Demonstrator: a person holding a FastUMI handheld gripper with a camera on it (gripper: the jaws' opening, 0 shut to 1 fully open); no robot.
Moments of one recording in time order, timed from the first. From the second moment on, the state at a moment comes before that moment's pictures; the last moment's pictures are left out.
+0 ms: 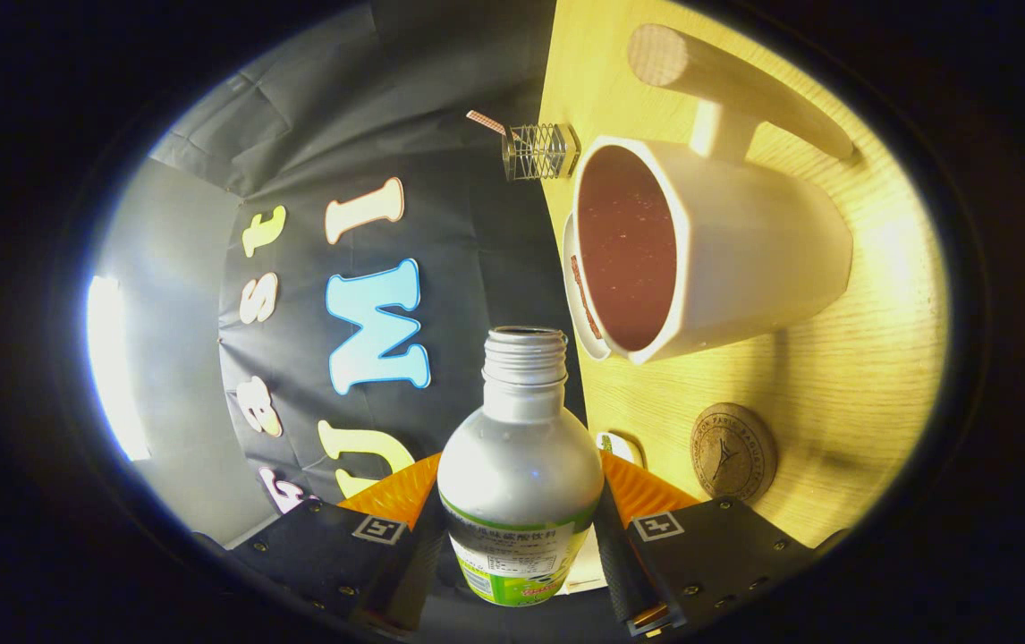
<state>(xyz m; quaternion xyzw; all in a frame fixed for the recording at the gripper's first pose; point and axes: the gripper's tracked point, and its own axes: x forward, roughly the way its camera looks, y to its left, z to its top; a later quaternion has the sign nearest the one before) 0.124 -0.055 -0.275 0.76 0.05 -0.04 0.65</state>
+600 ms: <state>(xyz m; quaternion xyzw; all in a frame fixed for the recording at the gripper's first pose) 0.132 -0.054 -0.261 0.77 0.04 -0.03 0.63</state>
